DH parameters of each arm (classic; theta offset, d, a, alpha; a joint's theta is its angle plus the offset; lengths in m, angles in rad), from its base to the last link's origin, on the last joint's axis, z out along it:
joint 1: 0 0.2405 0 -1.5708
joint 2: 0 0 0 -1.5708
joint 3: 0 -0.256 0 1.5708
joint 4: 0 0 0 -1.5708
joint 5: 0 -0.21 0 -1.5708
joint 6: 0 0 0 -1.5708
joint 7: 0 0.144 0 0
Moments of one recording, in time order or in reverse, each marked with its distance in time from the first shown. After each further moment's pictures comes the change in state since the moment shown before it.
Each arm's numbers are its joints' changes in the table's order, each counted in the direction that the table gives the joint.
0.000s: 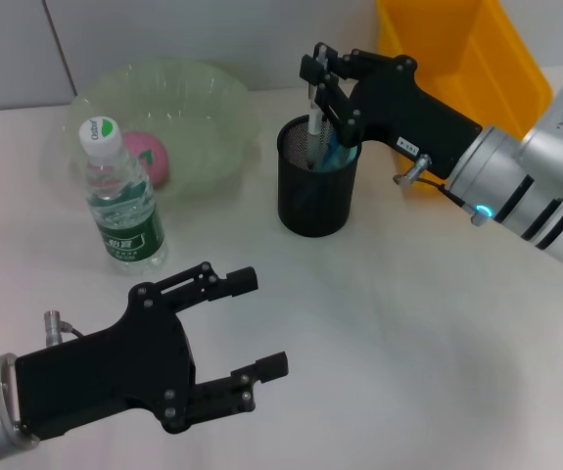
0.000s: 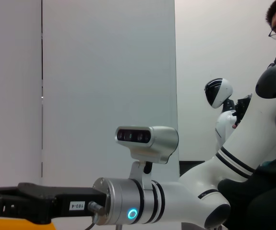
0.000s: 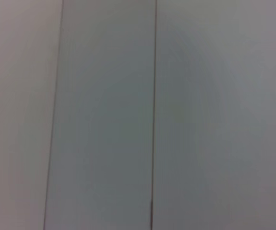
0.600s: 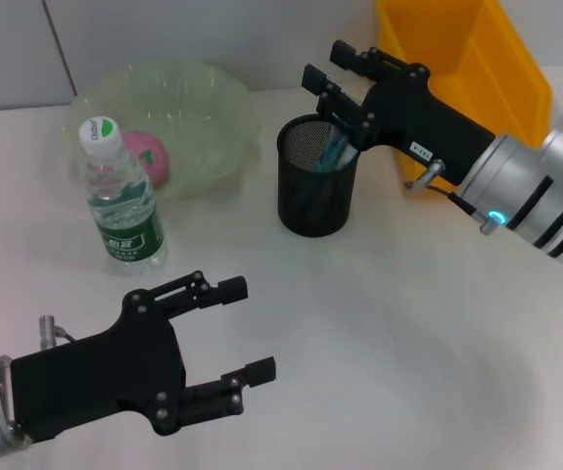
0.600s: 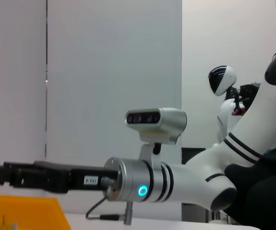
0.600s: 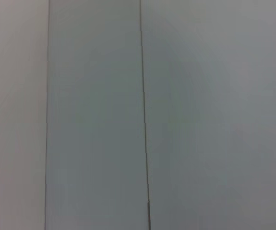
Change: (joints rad) left arm -0.019 0.008 0.037 -0.032 -0.051 0.004 -0.021; right arm -0.027 -0.005 0.001 -0.007 -0.005 0.031 0.070
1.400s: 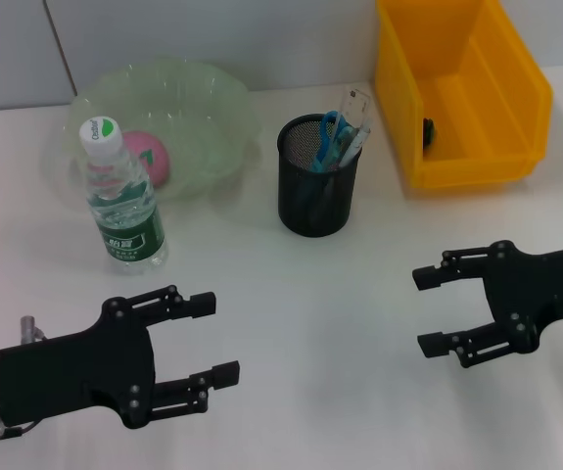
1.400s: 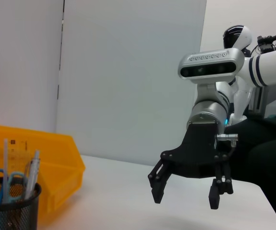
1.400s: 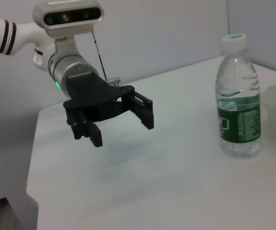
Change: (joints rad) left arm -0.082 0.020 0.181 -0.068 -0.233 -0.007 -0.124; right arm -0.225 -0.095 0.536 -0.702 0.374 0.420 0.744
